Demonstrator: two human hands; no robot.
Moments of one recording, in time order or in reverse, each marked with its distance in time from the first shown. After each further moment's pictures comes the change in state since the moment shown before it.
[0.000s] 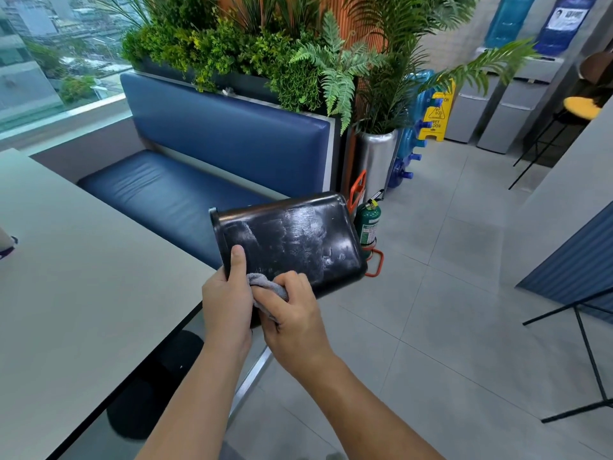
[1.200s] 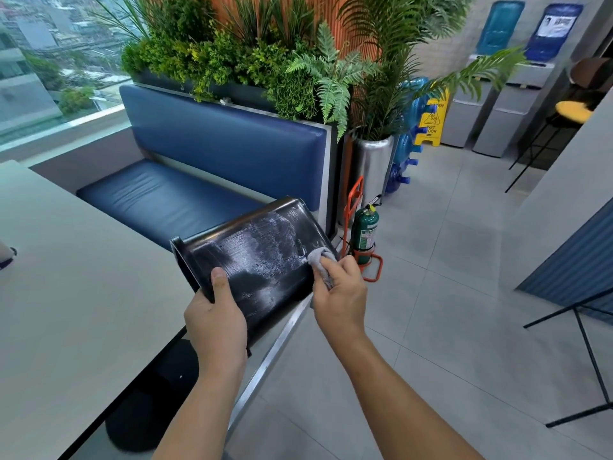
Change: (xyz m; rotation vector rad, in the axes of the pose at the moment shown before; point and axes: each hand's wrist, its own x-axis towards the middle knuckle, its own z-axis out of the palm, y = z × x) left_hand -0.014 -0.003 -0.010 0.127 0.232 0.207; right_hand 0.020 0.059 -0.023 0.046 0.228 0.434
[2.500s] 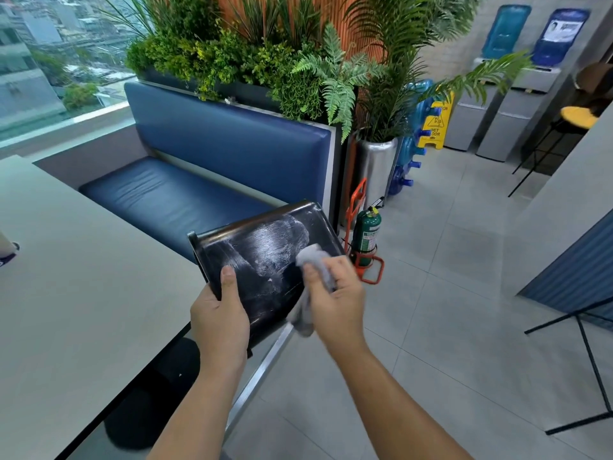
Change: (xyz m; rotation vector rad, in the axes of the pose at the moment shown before) left_hand 0.010 -0.006 0.001 0.077 -0.049 0.030; right_hand -0.003 -0.037 -0.010 0.352 -0.100 0.162
